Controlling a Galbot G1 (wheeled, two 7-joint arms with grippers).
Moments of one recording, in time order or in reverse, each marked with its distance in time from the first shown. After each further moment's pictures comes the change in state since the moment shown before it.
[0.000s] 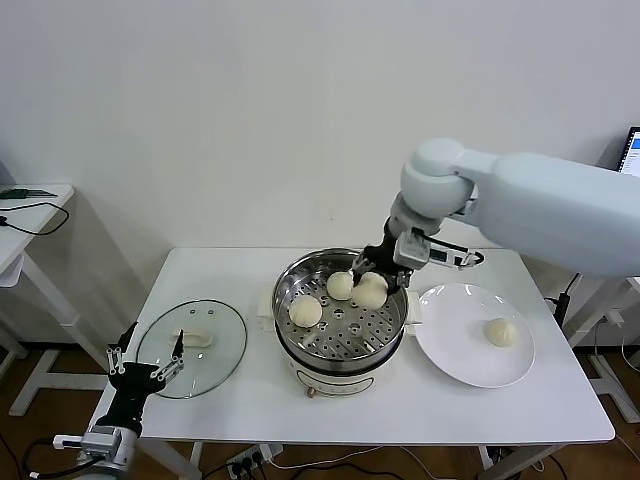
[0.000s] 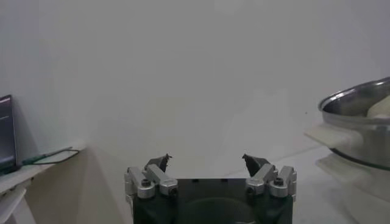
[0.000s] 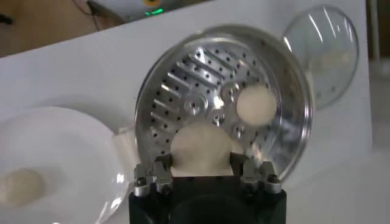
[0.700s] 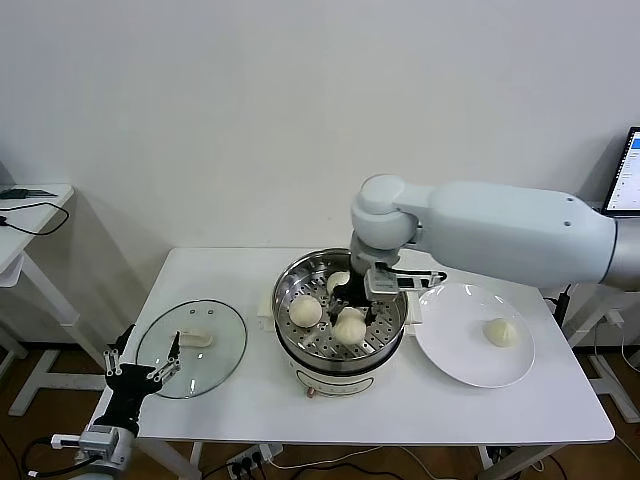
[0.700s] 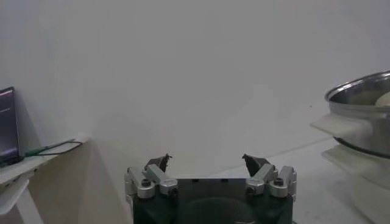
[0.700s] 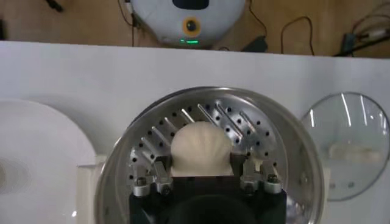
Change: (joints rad) left arm -0.009 0.001 -0.017 0.029 -0.008 -0.003 0.006; right arm -0.065 0.145 -0.046 -0.026 -0.058 0.115 0.011
